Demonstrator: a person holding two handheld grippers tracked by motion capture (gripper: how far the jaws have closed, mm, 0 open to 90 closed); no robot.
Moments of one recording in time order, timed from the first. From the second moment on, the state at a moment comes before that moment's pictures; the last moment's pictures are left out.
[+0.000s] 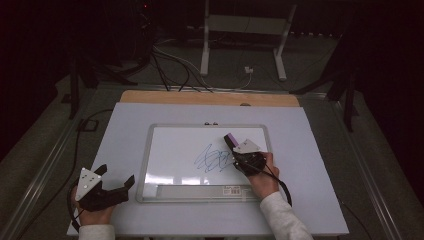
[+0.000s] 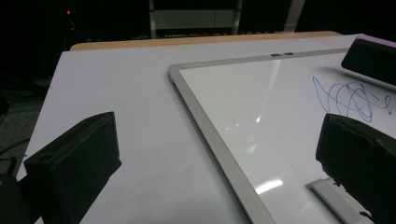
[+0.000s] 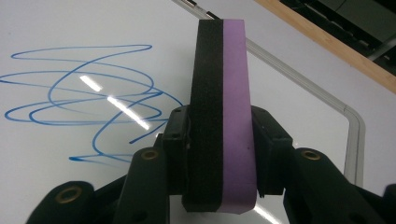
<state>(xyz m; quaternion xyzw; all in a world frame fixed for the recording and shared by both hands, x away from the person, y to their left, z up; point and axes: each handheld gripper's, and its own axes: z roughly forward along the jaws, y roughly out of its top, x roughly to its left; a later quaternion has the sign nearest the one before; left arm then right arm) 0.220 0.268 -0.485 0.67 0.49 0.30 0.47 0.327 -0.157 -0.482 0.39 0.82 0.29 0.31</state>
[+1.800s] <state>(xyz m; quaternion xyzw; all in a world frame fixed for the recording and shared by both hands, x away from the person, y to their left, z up) 0.222 0.267 -0.485 0.67 0.49 0.30 0.48 0.316 -0.134 -0.496 0.32 0.86 0.25 0.30</state>
